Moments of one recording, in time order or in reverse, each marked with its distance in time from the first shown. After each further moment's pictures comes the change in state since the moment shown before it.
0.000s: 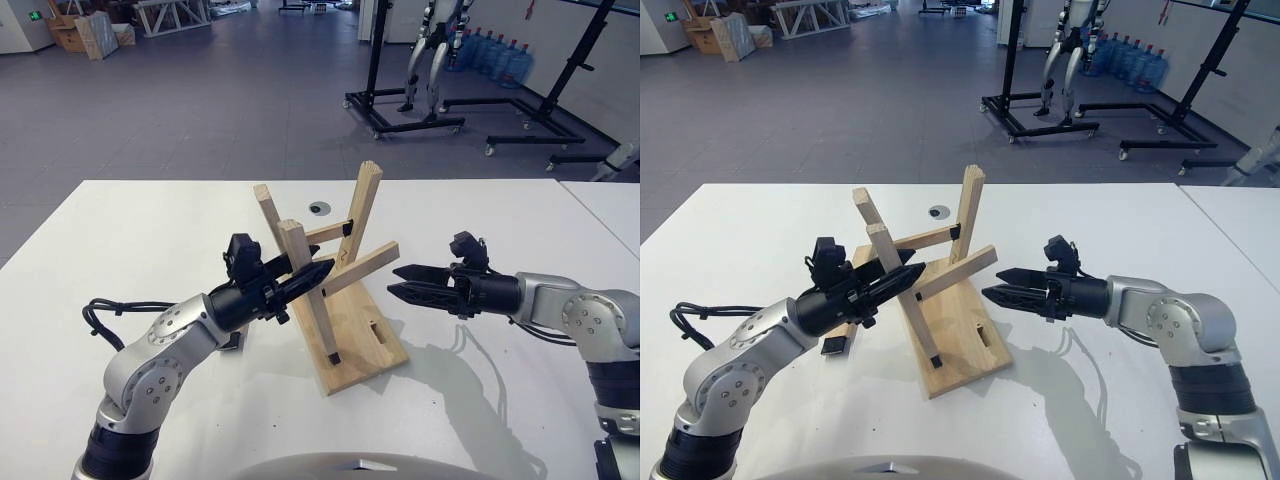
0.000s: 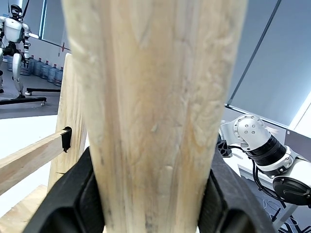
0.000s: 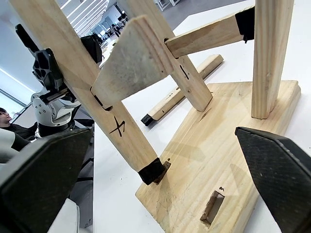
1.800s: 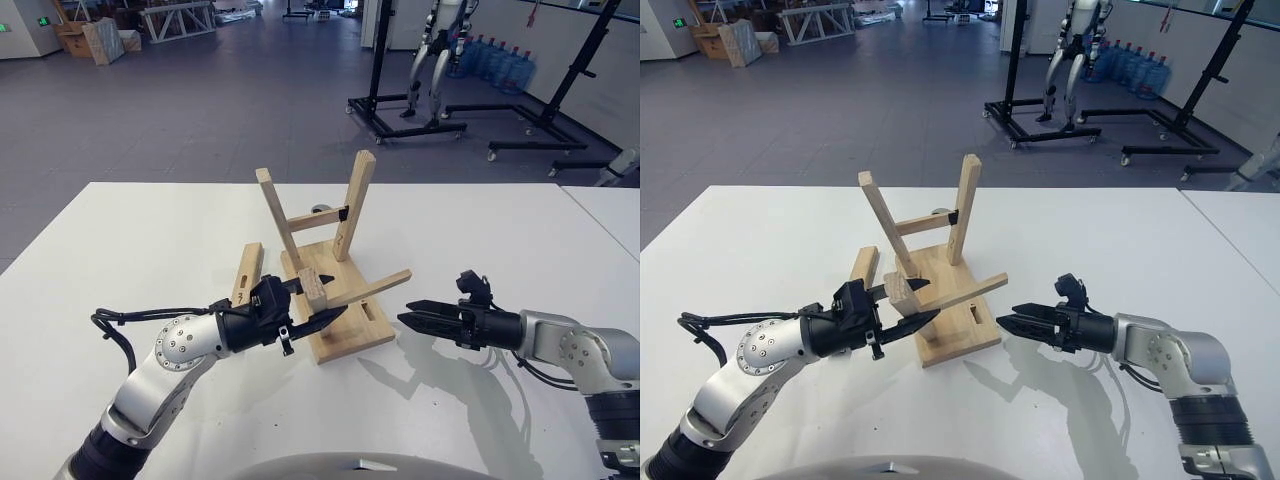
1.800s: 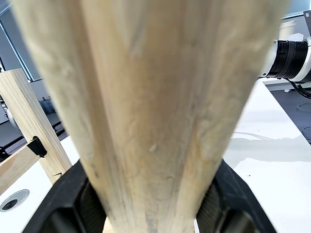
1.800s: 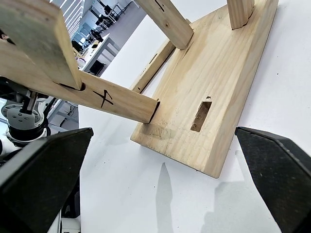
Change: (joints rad) left arm 0.048 0.177 -0.269 0.056 0.498 -0.454 -0.145; right arm 0.165 0.035 -0.006 0.093 -0.144 -0.072 0.062
